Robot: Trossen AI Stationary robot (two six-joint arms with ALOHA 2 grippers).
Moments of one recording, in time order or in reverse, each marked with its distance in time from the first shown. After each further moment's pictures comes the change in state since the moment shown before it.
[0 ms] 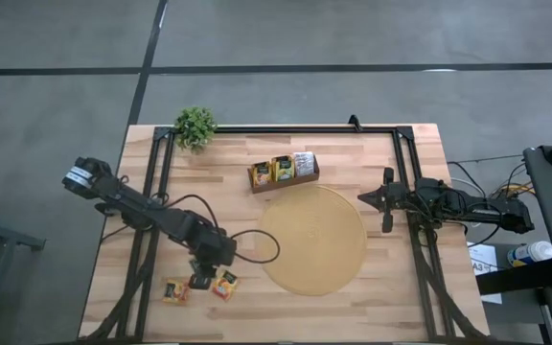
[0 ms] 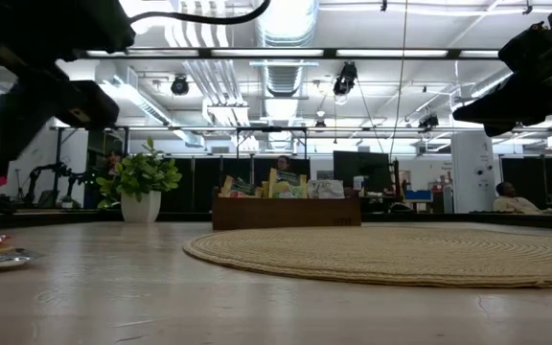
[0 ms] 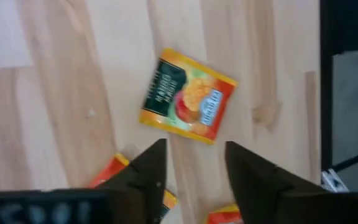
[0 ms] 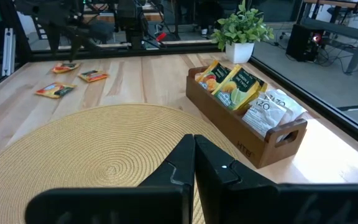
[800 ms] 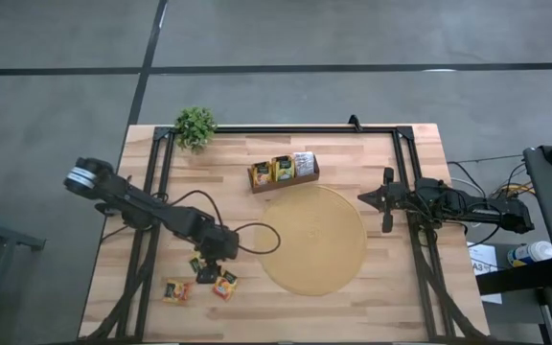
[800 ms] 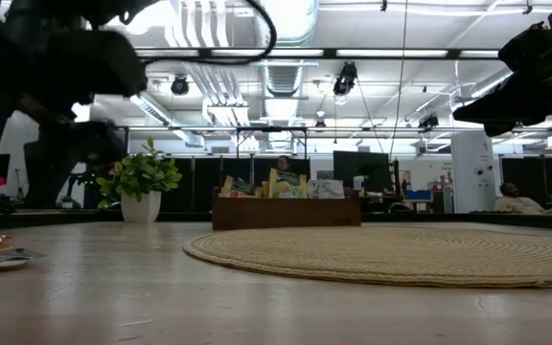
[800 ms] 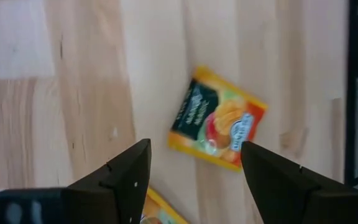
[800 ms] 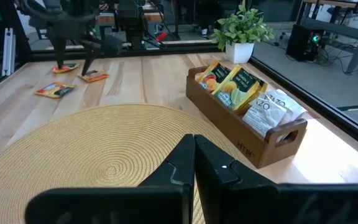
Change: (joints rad) left arm 0.072 0.010 -0.127 0.200 0.012 -0.010; right arm 0.000 0.000 0.000 0.000 0.000 0.000
